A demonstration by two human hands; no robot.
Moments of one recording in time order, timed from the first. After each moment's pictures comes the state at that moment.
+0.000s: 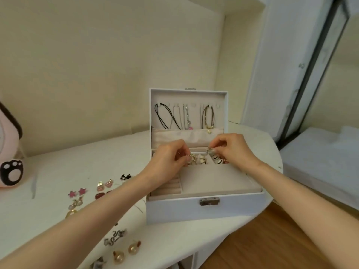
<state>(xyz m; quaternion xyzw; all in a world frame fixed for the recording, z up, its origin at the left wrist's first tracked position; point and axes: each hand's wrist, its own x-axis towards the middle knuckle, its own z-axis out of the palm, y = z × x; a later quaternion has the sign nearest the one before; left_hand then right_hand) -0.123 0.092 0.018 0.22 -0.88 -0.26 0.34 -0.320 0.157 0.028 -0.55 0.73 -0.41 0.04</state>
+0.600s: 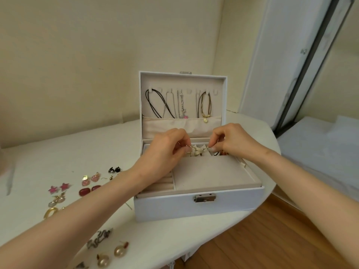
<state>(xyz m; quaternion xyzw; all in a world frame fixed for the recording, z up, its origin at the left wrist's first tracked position) -0.134 0.084 0.013 0.15 -0.90 -0.18 0.37 -0.330 0.161 0.037 -0.59 0.75 -0.28 0.06</state>
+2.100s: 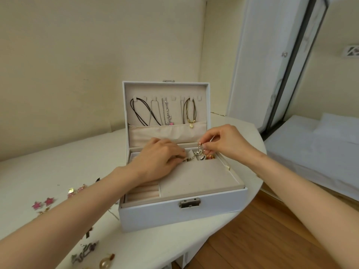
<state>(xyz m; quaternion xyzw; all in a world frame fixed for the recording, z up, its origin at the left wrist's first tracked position) -0.158 0.068 0.014 0.17 -0.97 0.01 0.17 -0.334 0.180 0.044 -0.56 0.72 -0.41 0.11</state>
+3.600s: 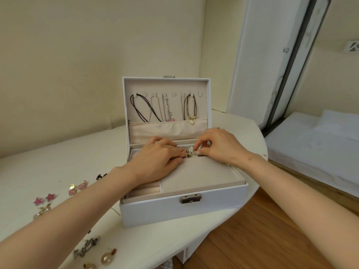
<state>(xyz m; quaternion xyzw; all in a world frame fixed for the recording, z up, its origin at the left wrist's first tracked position) -0.154 0.066 0.004 0.14 -0.97 0.07 0.17 -0.332 0.167 0.025 -0.63 0.75 -0.21 -0.04</state>
